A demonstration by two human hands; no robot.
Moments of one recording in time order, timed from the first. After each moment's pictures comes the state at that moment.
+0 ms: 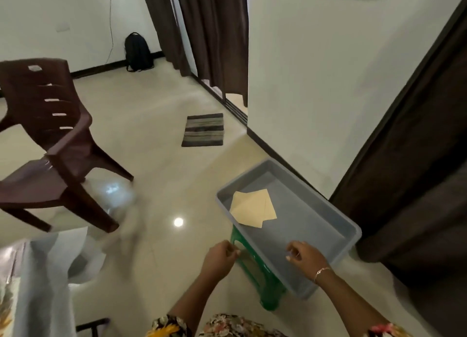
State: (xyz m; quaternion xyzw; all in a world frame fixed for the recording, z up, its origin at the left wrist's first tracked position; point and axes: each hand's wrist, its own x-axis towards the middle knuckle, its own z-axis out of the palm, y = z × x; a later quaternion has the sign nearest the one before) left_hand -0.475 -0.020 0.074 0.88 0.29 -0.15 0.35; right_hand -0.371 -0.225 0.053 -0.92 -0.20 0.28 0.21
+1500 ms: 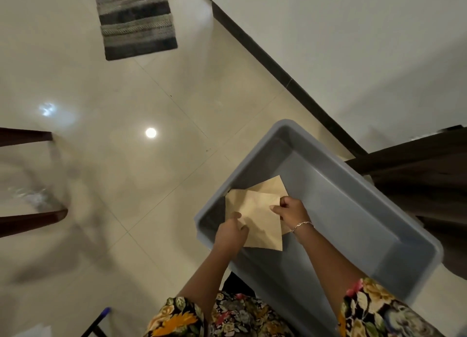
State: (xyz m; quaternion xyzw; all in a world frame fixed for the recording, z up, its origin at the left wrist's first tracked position) left_hand -0.197 0.106 -0.128 0.77 0.29 -0.41 0.41; right_hand -0.125 -0.040 -0.142 -0.80 0.22 0.40 0.40
